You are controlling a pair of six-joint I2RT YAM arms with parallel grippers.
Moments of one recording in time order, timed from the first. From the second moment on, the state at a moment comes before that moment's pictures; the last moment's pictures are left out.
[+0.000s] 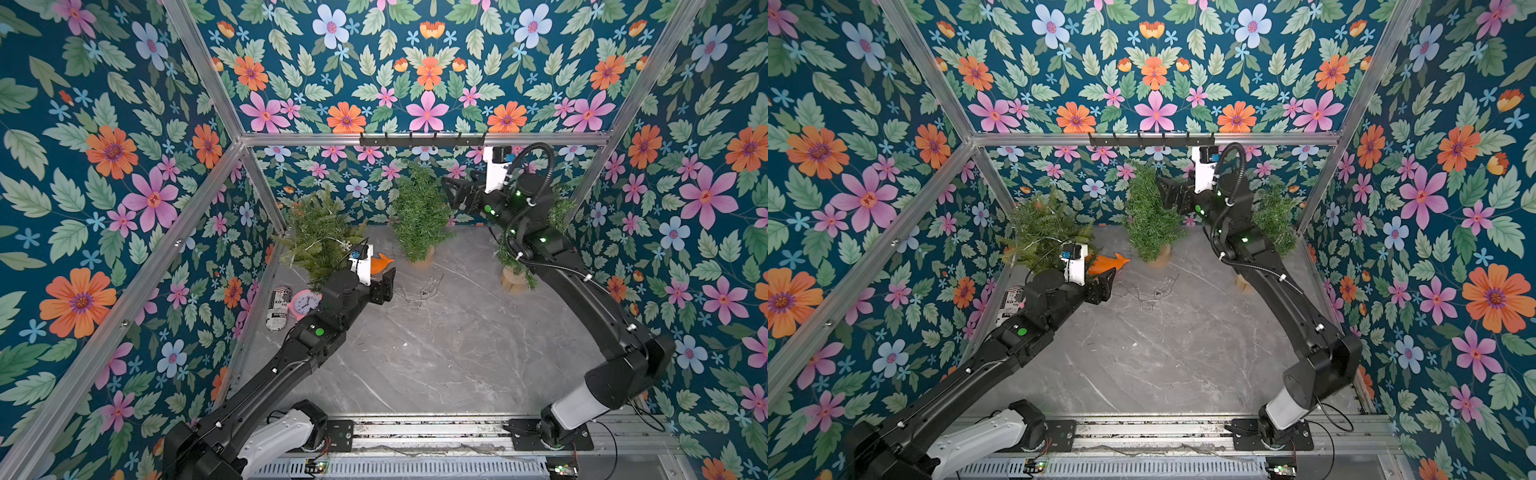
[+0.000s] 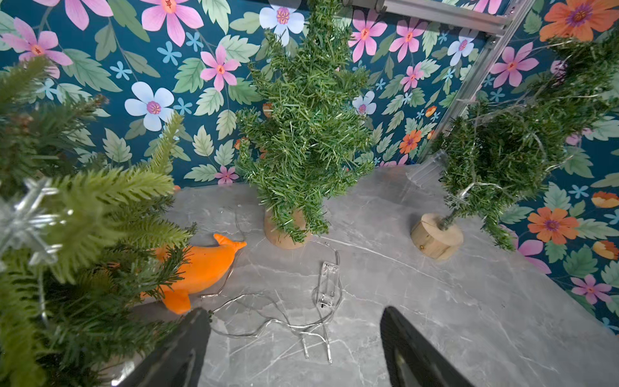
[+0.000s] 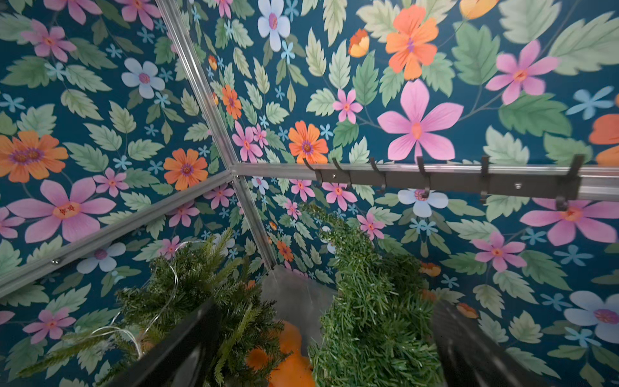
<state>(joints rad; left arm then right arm) -0.63 1.02 0.85 -0.07 -0.18 -0.21 0.44 1.65 1.76 -0.04 -0.18 0.22</state>
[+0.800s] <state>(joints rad) -0.63 1.02 0.83 -0.09 -0.23 -0.20 0.47 2.16 2.13 -0.02 -0.02 0.18</state>
